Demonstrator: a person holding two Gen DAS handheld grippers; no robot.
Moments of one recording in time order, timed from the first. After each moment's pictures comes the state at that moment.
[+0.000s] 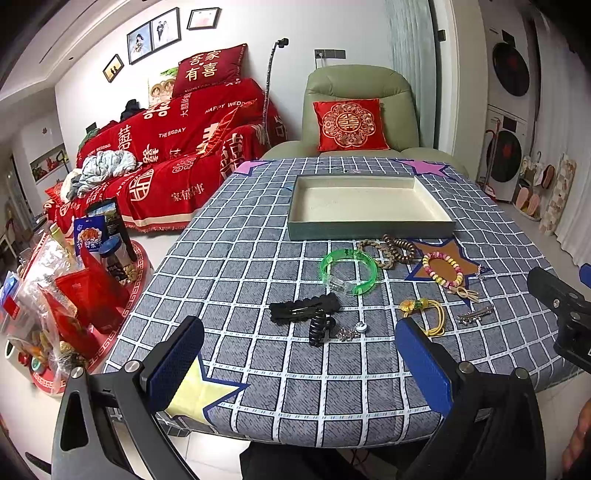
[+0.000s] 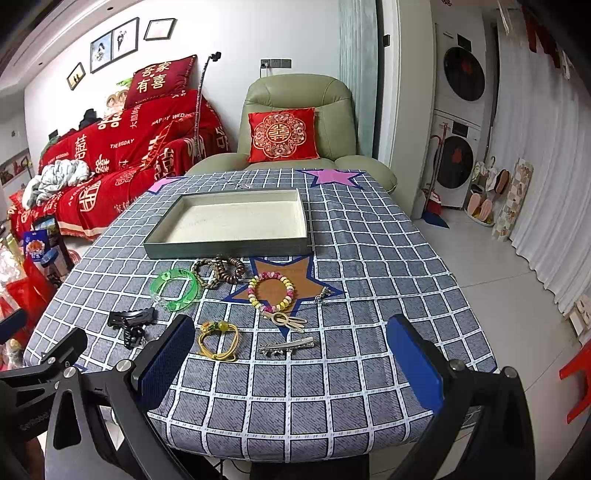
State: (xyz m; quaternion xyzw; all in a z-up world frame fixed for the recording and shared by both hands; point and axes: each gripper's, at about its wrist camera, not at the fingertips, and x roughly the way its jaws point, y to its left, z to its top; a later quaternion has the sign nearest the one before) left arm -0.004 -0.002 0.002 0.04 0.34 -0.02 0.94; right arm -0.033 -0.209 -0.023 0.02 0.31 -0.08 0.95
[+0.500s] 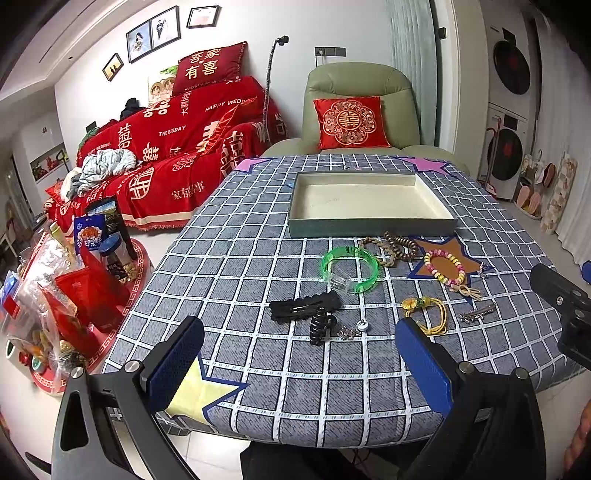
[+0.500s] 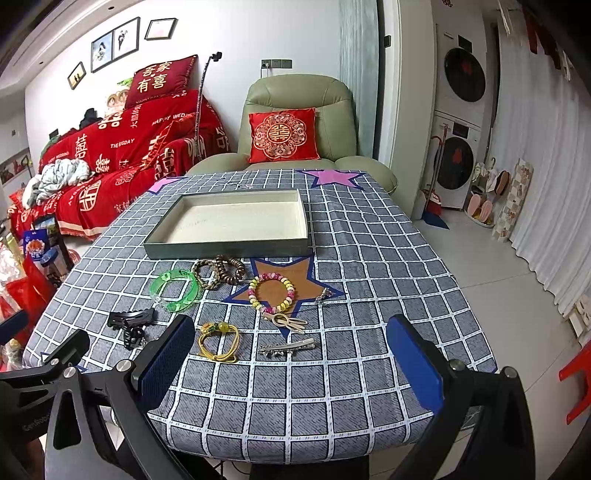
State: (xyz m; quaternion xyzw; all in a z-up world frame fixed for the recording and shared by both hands) left arm -0.004 0.000 -0.002 0.04 0.34 -0.02 0.94; right arm -0.032 -0.209 -0.024 0.02 0.31 -0.08 0.95
